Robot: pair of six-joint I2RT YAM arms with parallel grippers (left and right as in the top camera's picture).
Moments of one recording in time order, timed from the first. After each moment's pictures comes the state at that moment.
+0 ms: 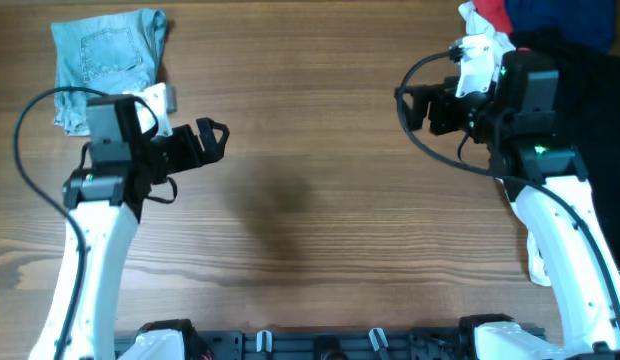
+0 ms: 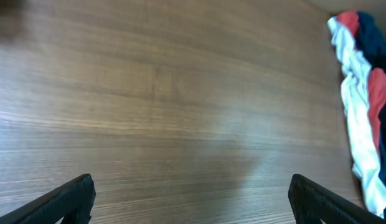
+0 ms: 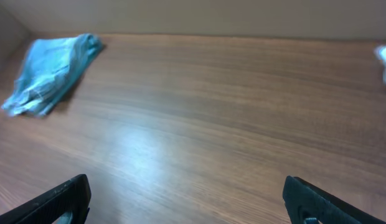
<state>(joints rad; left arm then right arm) 0.07 1.27 0.98 -0.60 0.42 -0.26 0.07 1.34 1.14 -0.43 -0.36 0.05</state>
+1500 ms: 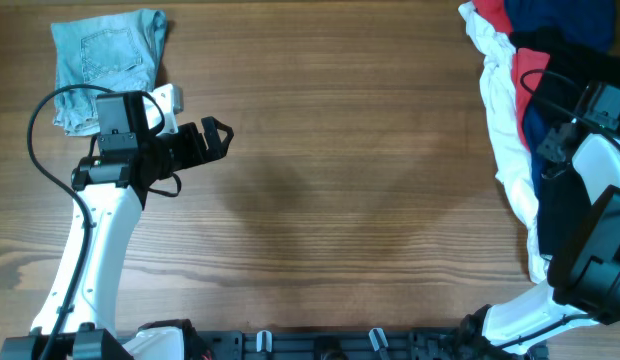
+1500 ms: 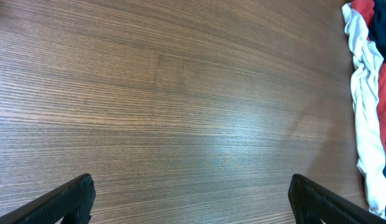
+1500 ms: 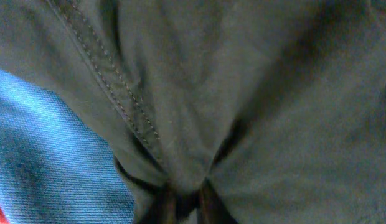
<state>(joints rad) 0.07 1.37 0.98 -0.57 0.44 -0.25 -0.46 1.82 1.15 -0.42 0.27 0.08</state>
